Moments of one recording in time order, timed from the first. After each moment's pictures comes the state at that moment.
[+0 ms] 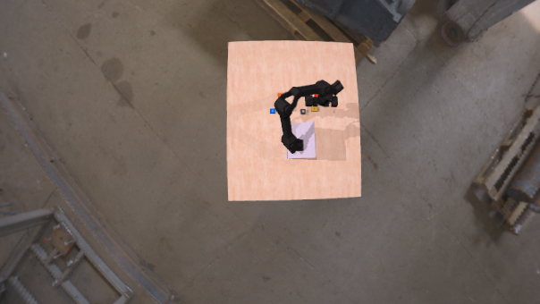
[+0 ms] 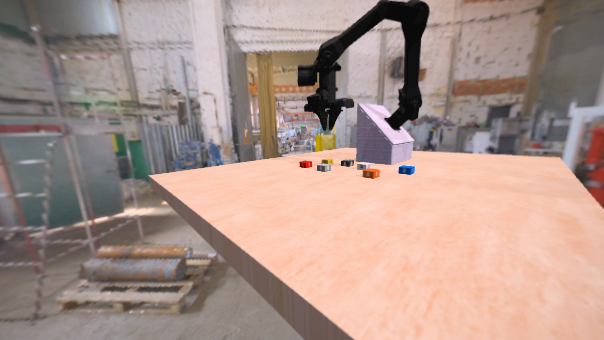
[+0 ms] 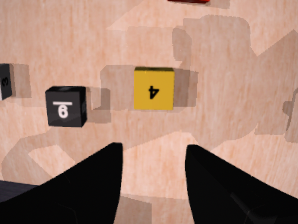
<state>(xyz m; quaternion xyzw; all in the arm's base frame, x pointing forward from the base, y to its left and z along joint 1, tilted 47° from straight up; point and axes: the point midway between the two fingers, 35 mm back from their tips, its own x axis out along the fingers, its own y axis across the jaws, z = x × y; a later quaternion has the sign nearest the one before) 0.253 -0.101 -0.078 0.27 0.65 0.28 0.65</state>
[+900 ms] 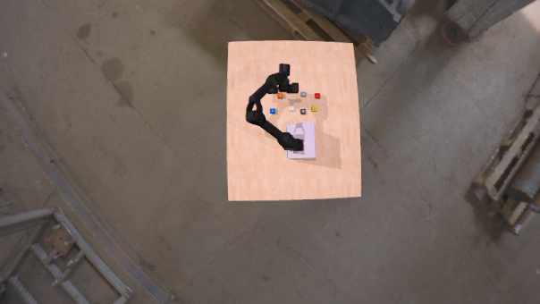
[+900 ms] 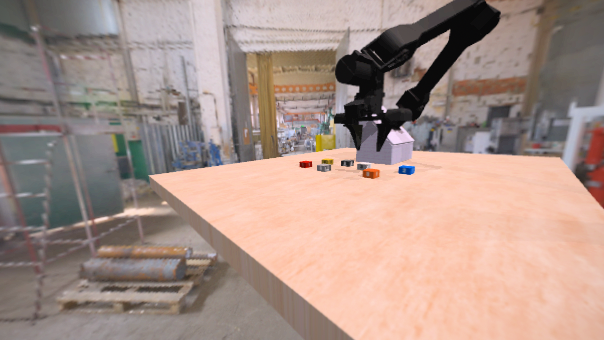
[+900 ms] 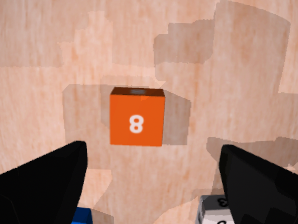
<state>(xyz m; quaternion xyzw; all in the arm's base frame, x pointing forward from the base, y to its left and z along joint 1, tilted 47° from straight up) 0.343 0.090 0.041 0.27 0.64 0.29 0.66</state>
